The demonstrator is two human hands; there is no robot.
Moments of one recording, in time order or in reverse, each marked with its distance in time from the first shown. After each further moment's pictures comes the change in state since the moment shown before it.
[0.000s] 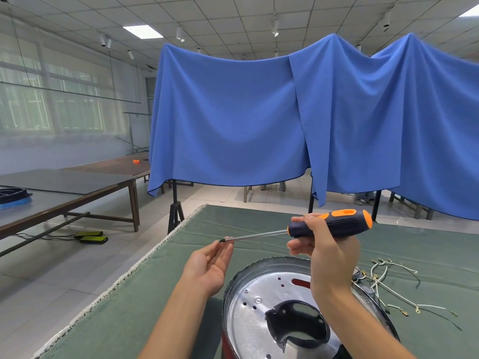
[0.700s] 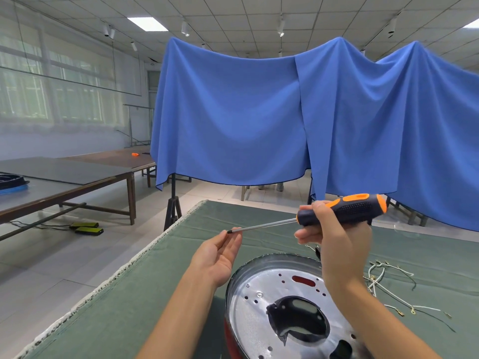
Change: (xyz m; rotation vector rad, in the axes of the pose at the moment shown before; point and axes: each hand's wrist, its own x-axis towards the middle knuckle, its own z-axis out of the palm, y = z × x) left_hand -0.009 -0.004 0.011 -0.006 -0.039 0.023; right_hand 0.002 -0.017 0.003 -0.077 -0.112 -0.149
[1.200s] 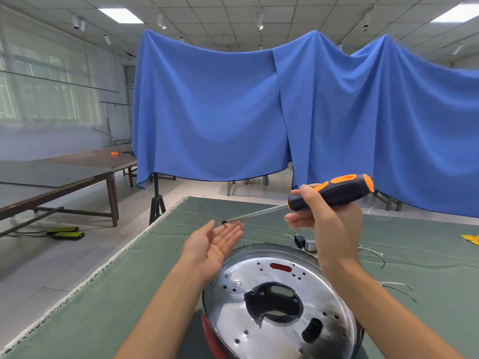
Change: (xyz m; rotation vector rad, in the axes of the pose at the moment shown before) left_hand -0.019 -0.018 0.014 0.172 -0.148 -0.046; right_hand 0.009 -0.018 -0.024 -0.018 -0.021 0.004
